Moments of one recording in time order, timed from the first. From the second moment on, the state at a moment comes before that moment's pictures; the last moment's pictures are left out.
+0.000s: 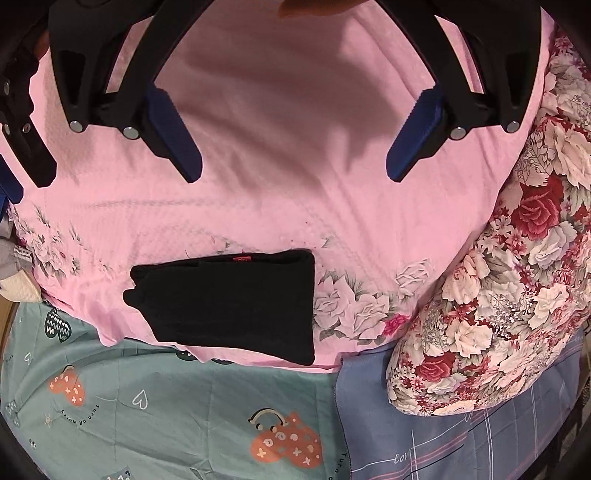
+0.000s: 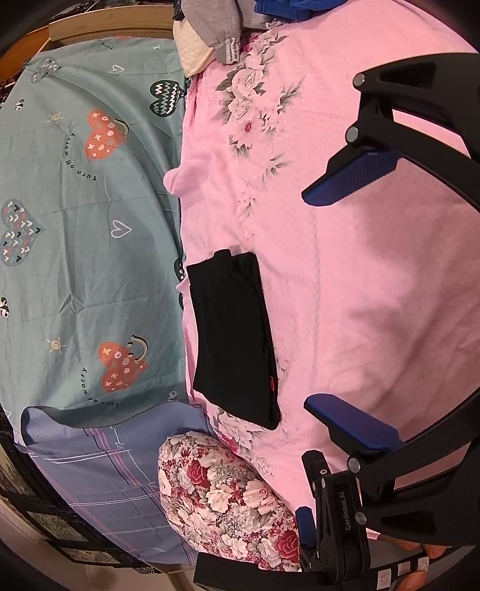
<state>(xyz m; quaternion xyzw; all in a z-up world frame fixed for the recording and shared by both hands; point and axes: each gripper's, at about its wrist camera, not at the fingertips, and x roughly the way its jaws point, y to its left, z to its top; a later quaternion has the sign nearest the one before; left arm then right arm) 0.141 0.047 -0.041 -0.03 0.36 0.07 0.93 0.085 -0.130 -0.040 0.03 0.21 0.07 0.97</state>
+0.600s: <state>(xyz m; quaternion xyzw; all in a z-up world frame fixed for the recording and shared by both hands) 0.142 0.047 -0.044 -0.03 0.36 0.06 0.93 0.085 -0.128 -0.042 0.03 0.22 0.07 0.97</state>
